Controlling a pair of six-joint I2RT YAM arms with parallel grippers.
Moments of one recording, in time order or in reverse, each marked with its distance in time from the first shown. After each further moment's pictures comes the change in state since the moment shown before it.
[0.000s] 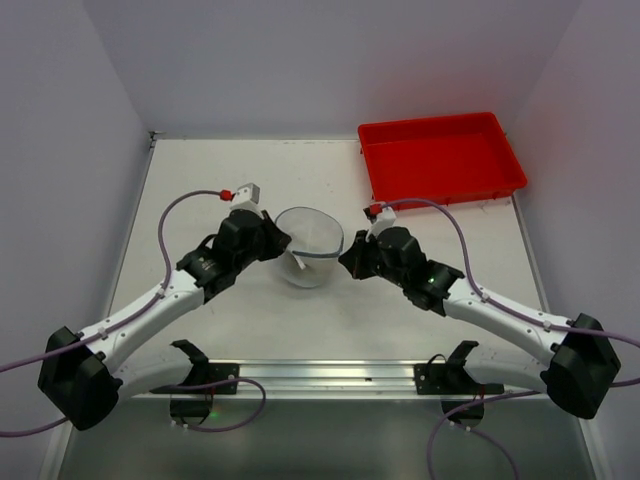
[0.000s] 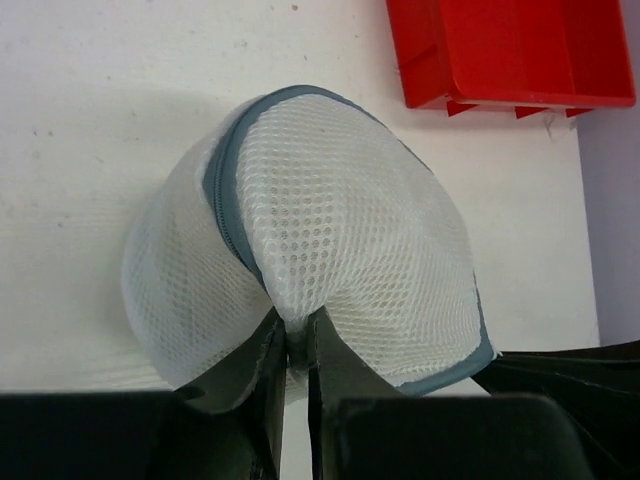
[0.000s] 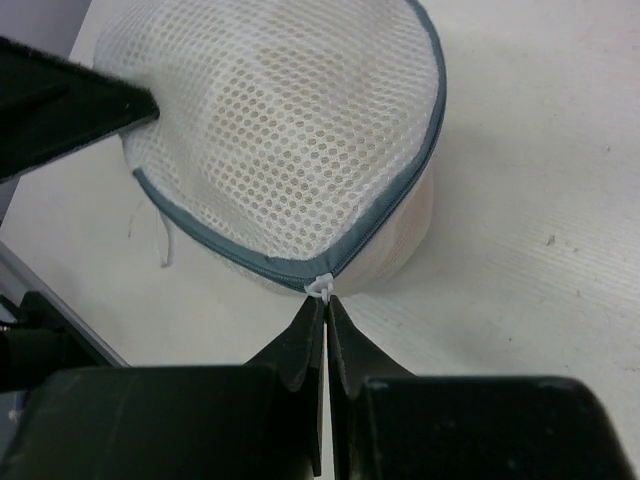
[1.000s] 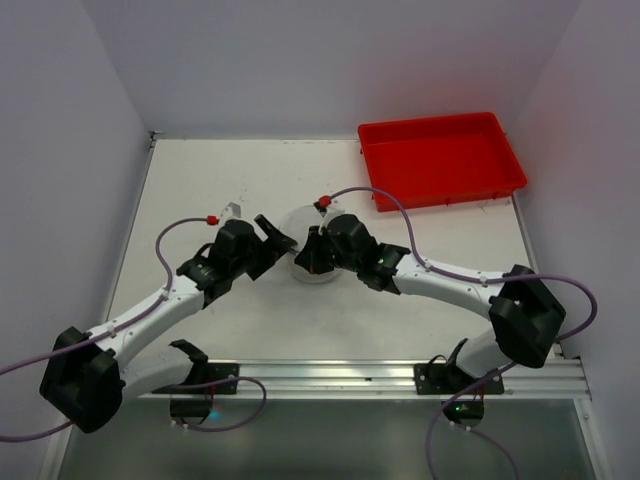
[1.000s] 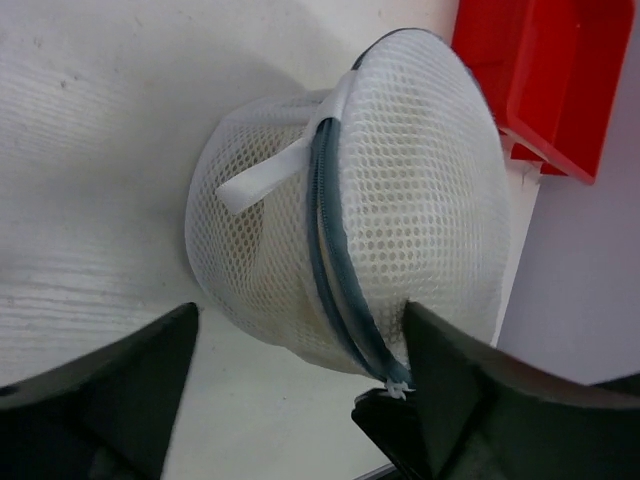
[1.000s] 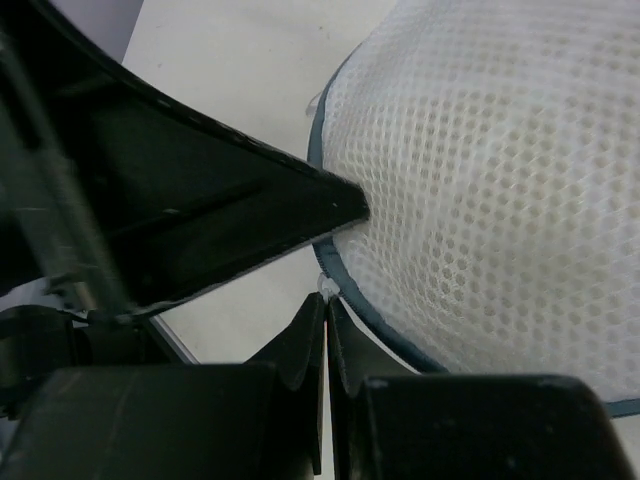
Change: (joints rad) left arm 0.087 -0.019 -0.140 0.028 0.108 -0.327; right arm 0.114 0.370 0.253 0.081 -0.118 0.083
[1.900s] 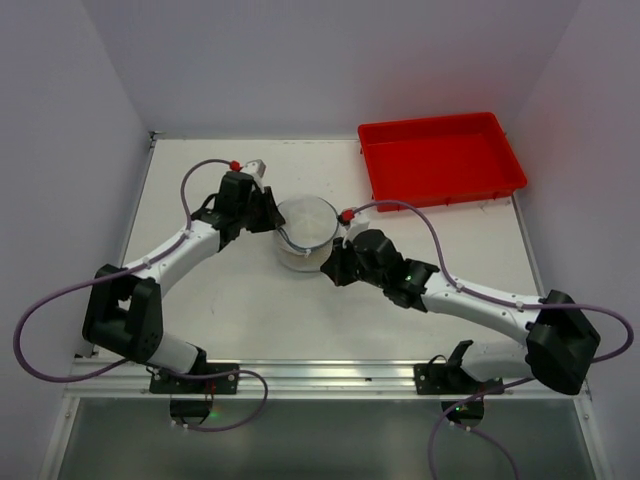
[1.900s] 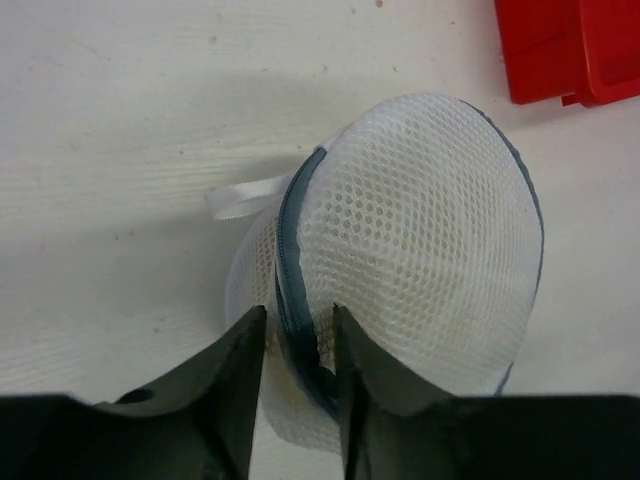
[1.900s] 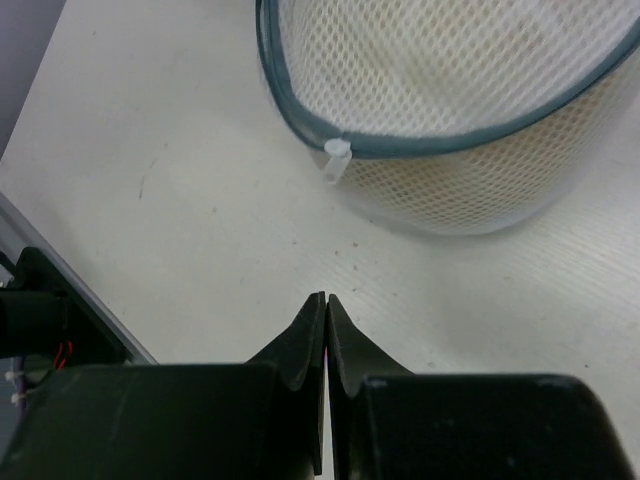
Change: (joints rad) left arm 0.183 0.399 0.341 -0.015 0.212 0.641; right arm -0.013 -0.238 -0.201 -0.042 0.090 -0.112
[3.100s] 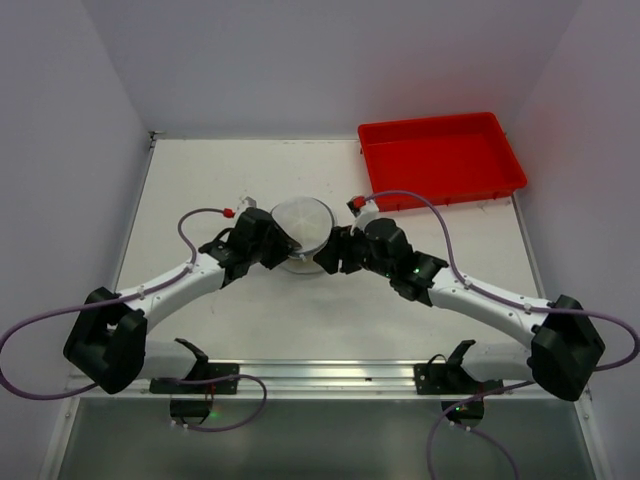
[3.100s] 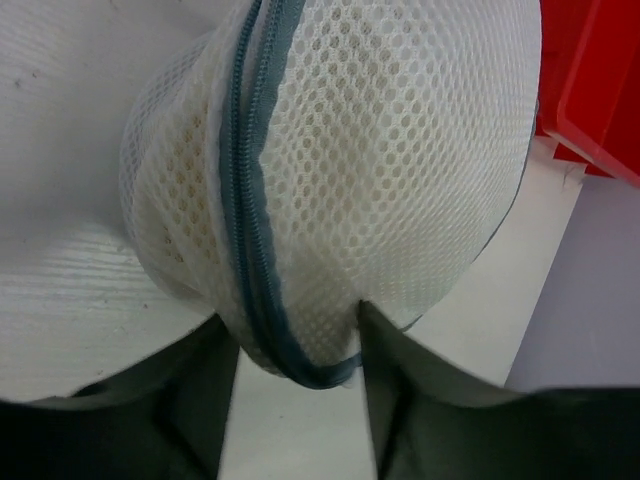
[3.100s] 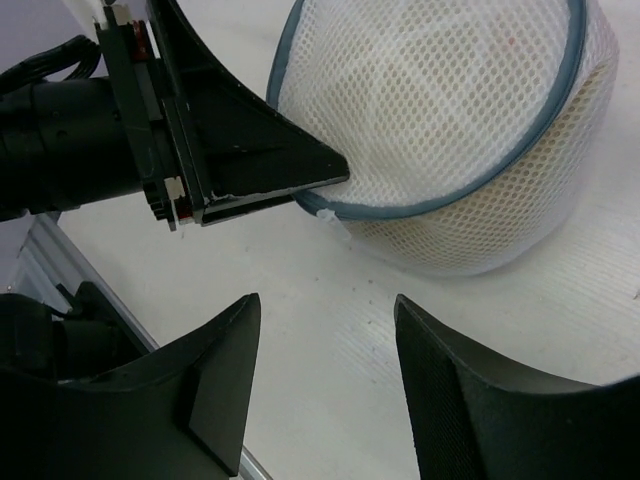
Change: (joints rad) left arm -0.197 -0.164 -0.222 0.013 -0.196 -0.656; right arm -0.082 -0.035 0.026 0.026 -0.078 0.033
